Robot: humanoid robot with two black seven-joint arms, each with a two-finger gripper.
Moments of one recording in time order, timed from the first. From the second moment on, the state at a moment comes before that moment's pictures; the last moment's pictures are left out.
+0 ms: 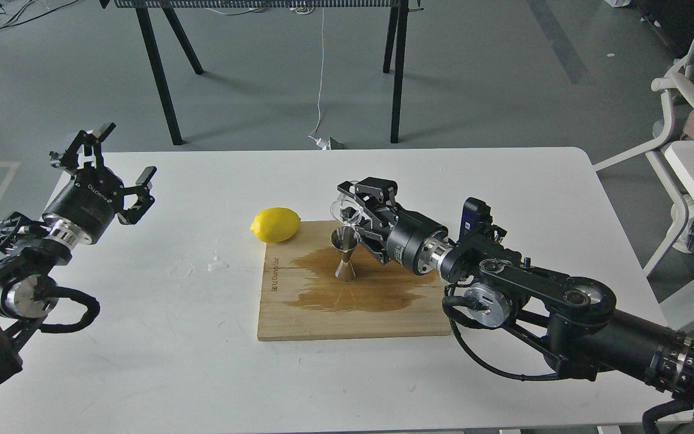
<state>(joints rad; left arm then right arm) -0.54 0.50 -0.71 -0.71 0.17 -0.49 -0.49 0.73 -0.21 0.35 1.19 -0.43 -0.07 0.15</state>
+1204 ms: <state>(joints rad) -0.54 0.49 -0.71 -0.71 0.17 -0.49 -0.49 0.81 -0.22 0.24 1.16 -0.48 -0.09 0.16</state>
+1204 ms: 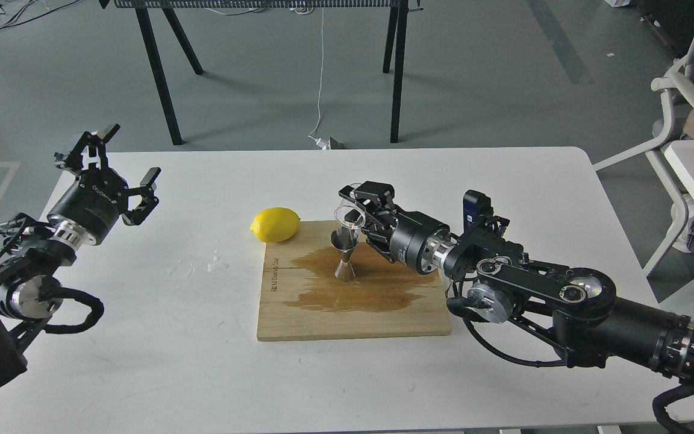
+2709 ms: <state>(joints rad) -0.54 0.49 -0.71 -0.70 0.17 -0.49 -0.49 0.97 -0.21 0.03 1.14 -0.55 -0.12 0.16</state>
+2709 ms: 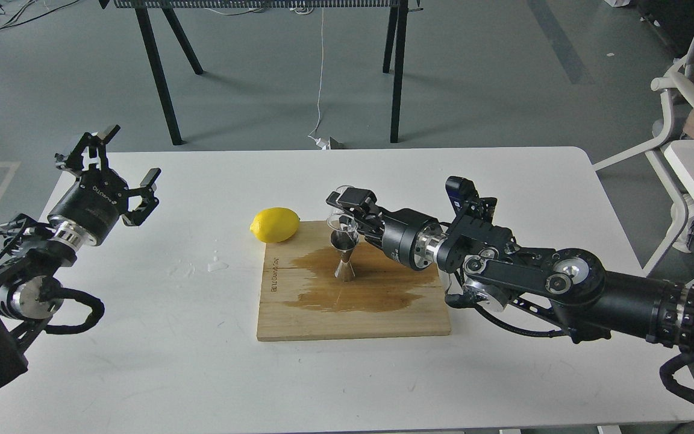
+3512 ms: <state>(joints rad) -0.54 0.49 -0.71 -0.70 0.17 -0.49 -0.49 1.06 -0.20 -0.06 1.11 -0.55 -0.12 0.16</state>
